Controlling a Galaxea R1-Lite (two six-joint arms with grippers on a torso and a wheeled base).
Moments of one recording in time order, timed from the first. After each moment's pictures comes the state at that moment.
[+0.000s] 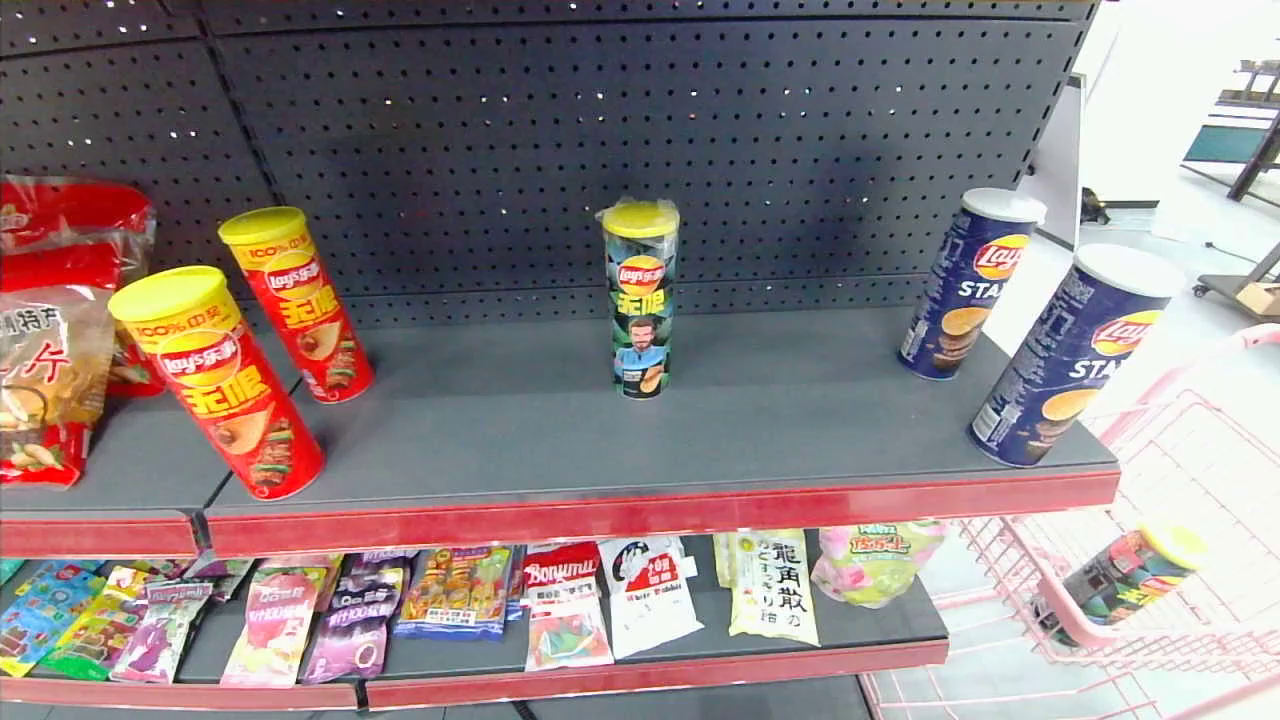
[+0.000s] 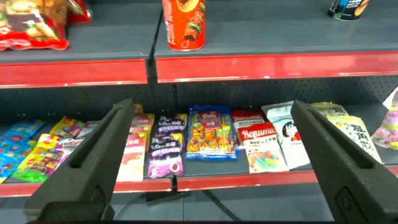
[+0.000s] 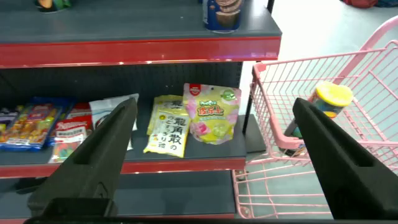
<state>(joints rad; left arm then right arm) 0.00 0.00 0.00 0.00 0.00 0.01 0.00 0.00 0.00 0.00 0.02 0.00</state>
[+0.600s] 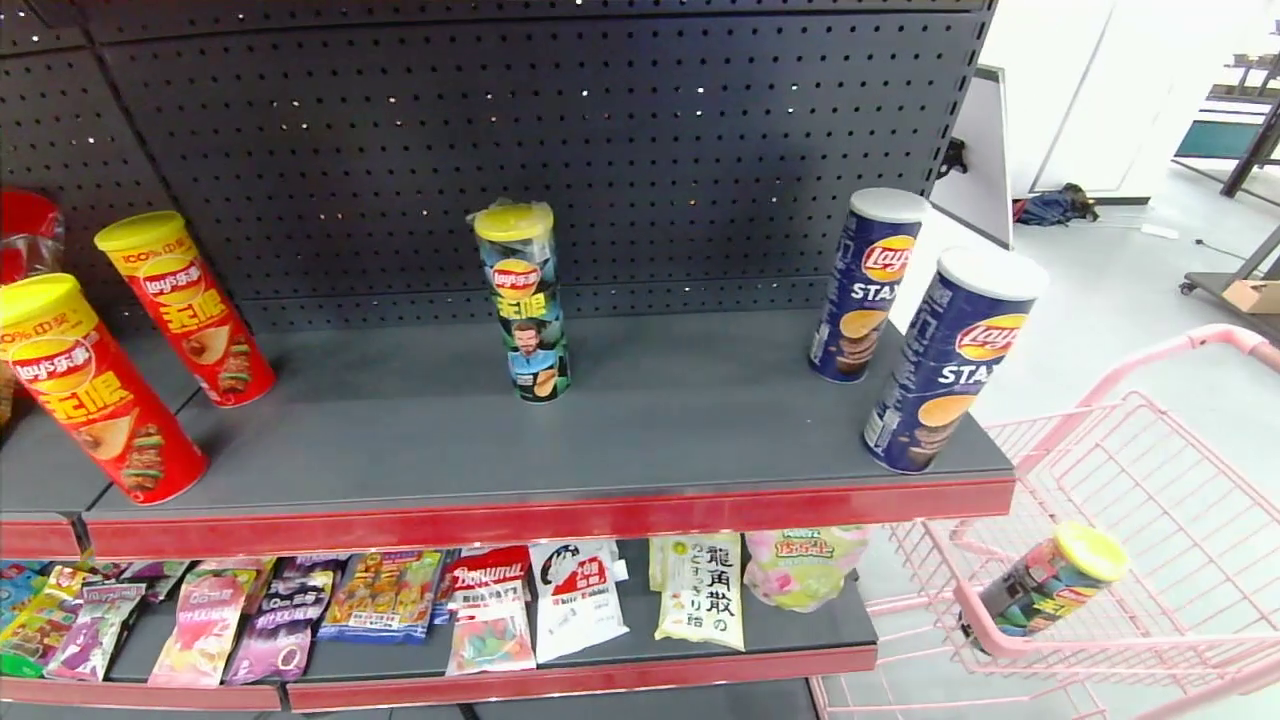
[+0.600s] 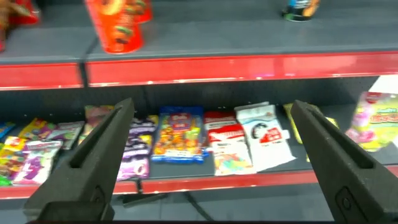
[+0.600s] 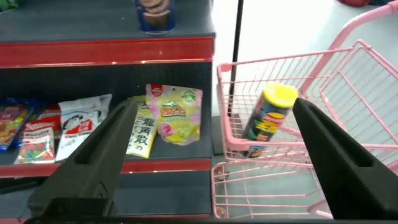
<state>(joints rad) 0.00 0.00 0.00 0.00 0.00 0.01 0.00 0.00 0.00 0.00 0.02 0.00</state>
